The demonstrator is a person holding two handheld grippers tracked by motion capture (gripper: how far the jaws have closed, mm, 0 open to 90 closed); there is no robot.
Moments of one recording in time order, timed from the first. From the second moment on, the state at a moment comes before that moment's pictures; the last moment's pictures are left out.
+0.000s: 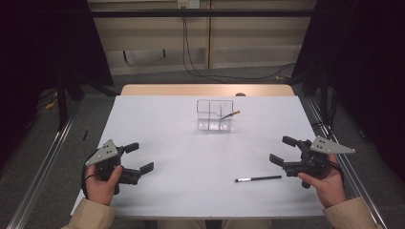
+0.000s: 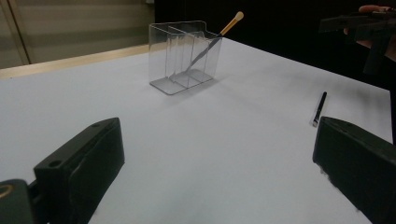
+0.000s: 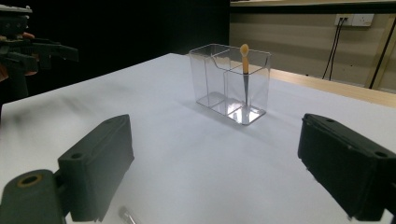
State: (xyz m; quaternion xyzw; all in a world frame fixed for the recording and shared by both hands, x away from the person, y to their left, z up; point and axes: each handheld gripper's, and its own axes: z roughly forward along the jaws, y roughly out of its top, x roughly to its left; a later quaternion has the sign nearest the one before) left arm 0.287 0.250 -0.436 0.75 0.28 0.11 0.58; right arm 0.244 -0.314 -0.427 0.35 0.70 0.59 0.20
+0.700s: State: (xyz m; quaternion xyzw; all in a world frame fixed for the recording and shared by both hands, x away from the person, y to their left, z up) left arm 0.287 0.249 -0.436 0.76 0.28 0.11 0.58; right arm 0.253 -0.299 -0.426 0.34 0.72 0.58 0.17
